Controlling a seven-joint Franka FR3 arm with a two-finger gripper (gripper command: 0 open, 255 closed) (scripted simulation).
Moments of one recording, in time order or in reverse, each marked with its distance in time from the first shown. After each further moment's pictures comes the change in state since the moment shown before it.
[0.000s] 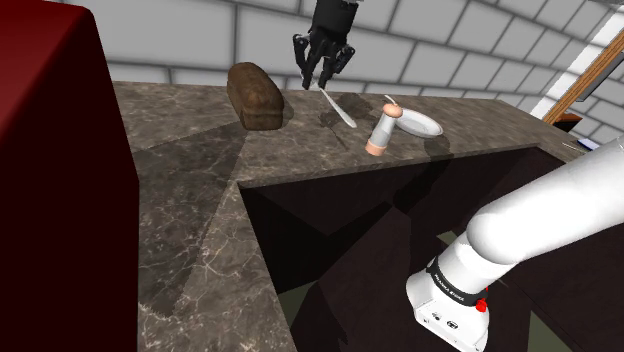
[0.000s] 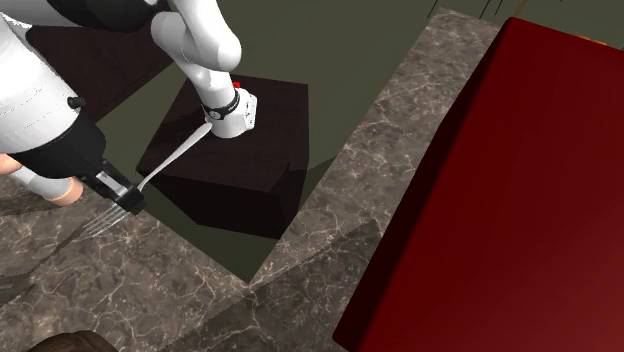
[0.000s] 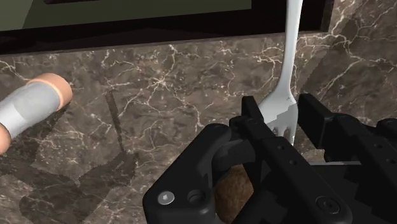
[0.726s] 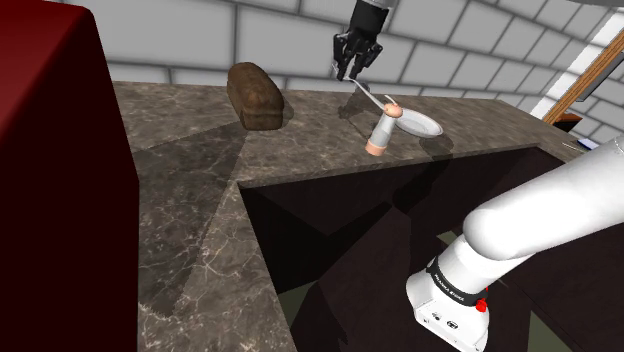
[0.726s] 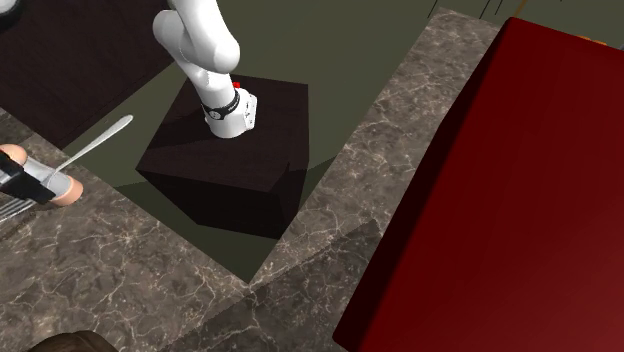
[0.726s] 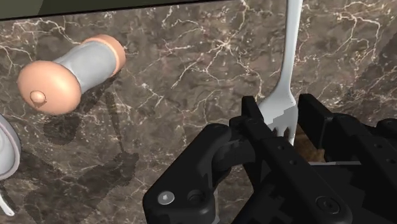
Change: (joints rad) arm -0.095 0.007 -0.179 -0.013 -0.030 0.004 -0.266
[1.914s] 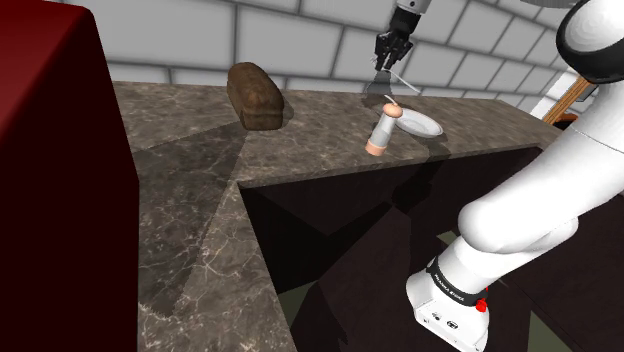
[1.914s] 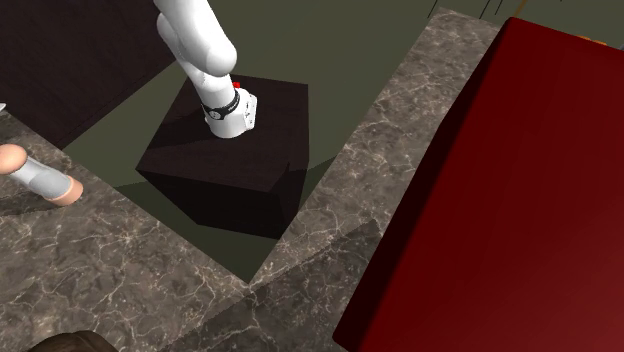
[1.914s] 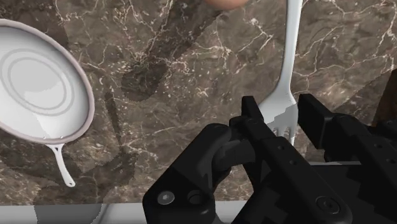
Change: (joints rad) arm -0.168 0.270 -0.224 0.292 -0.054 -0.037 -0.376
